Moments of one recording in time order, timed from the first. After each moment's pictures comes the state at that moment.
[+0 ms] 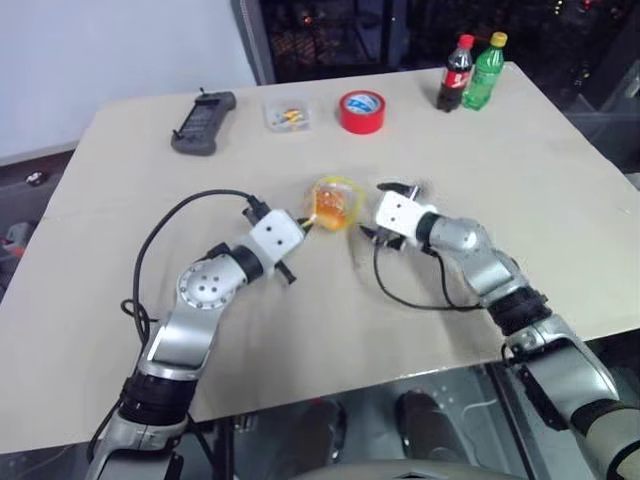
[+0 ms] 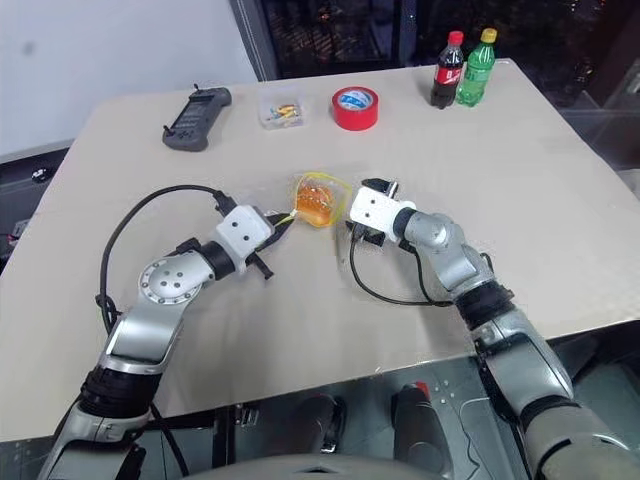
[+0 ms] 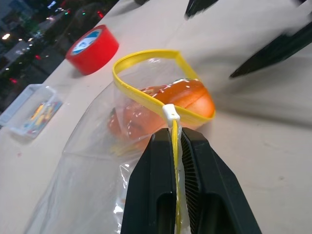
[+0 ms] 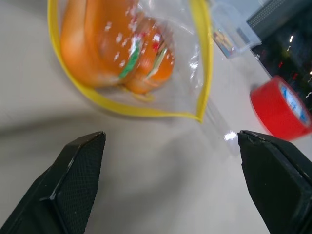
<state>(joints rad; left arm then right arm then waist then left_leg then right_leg) -0.27 0.54 -0.08 -0.26 0.07 0.26 -0.59 -0.82 -0.32 0.42 0.56 -0.29 -0.16 0.51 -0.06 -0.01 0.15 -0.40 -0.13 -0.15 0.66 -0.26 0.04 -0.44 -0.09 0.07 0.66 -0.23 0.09</state>
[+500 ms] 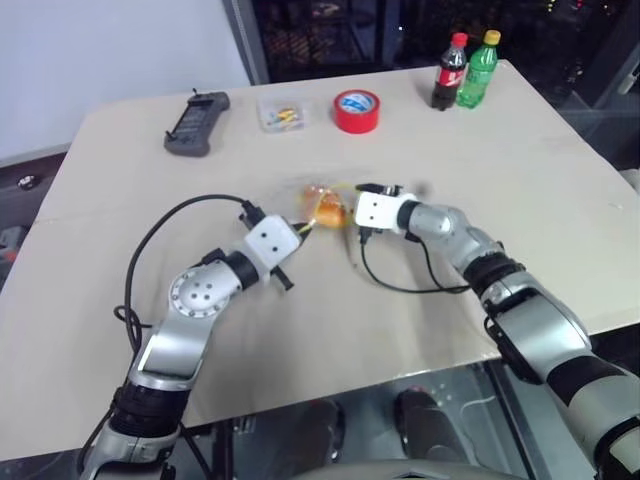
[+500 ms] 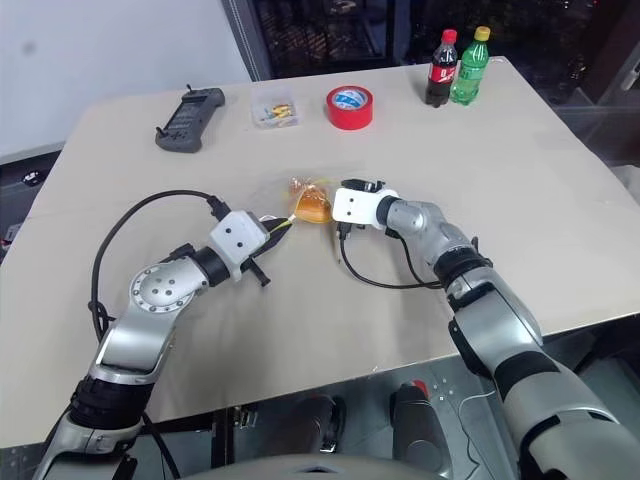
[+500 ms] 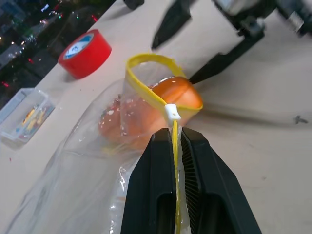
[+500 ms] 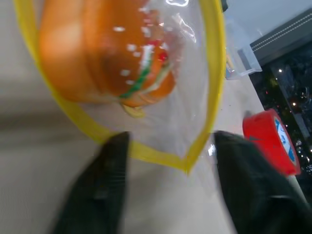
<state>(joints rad) -0.20 0.57 -0.05 -0.33 0.03 0.25 -0.61 -1.05 -0.21 0.43 1.07 -0.41 -0.46 0.40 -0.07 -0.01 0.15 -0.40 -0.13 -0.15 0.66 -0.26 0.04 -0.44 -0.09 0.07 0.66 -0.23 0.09</state>
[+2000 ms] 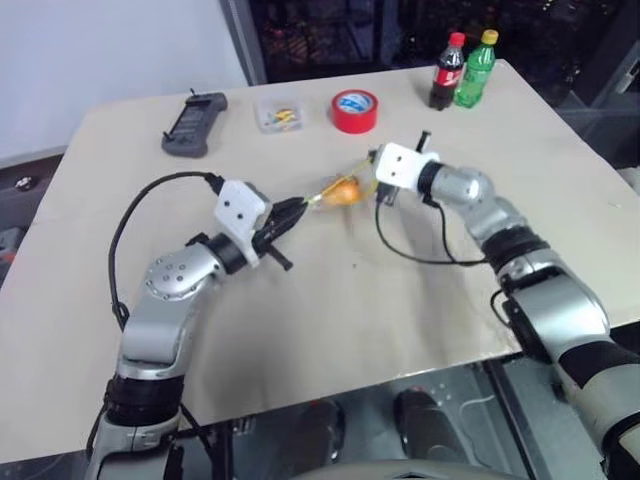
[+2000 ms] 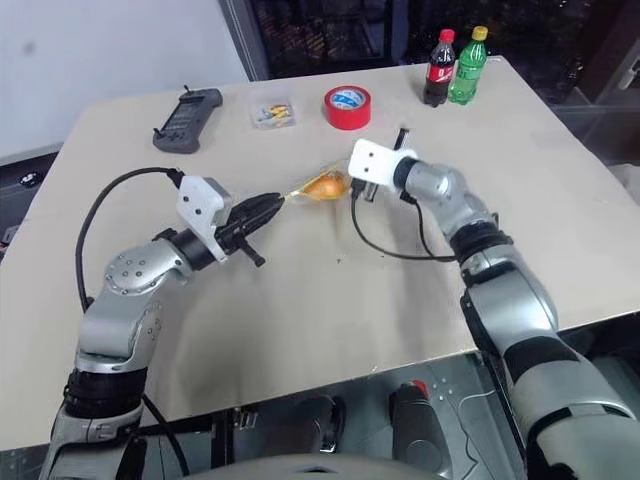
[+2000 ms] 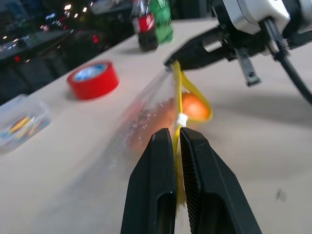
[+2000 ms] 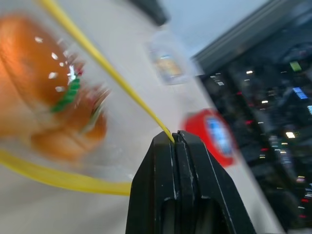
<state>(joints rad) -0.31 0.51 0.08 -0.35 -0.31 0.42 -0.63 -1.14 -0.31 0.30 0.98 -0.33 -0.45 0.49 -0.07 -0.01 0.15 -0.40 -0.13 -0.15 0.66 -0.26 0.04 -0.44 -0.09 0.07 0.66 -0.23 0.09</state>
